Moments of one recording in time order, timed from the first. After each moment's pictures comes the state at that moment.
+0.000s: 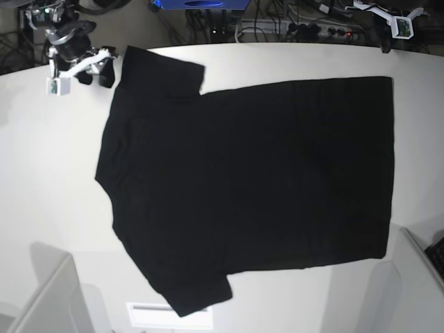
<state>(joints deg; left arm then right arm) 67.0 -17.2 -21.7 109.6 -18.8 0.3 -4.6 -33.5 -4.2 34.5 114.9 31.3 26.0 -53.5</state>
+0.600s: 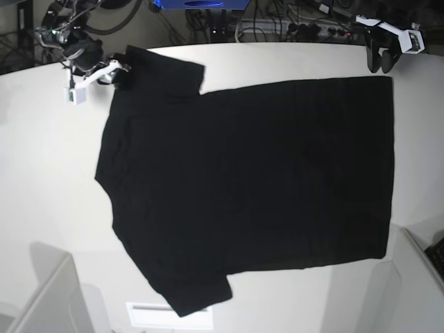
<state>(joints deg) 61.4 -16.9 -25.7 109.0 -33.1 -14.8 -4.1 -25.2 -4.3 34.4 101.1 32.5 26.5 -59.2</state>
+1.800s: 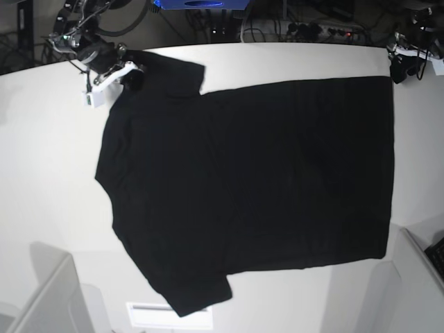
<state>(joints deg) 32.3 -10.9 -53.9 86.6 -47.0 -33.9 40.0 -24.9 -3.9 28.1 97.5 33.6 27.3 -58.0</state>
